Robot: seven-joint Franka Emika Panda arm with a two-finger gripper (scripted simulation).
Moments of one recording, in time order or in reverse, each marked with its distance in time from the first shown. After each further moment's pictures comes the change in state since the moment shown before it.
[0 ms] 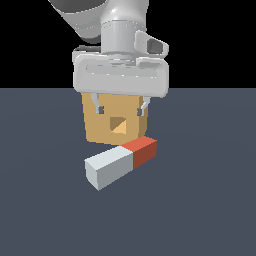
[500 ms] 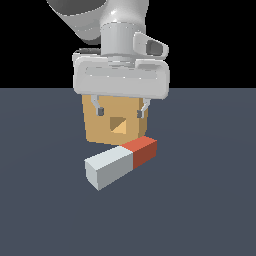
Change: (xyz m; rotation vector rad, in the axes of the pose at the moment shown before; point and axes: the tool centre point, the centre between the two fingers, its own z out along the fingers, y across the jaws) arm -0.003 0.000 0.004 -0.004 0.002 0.048
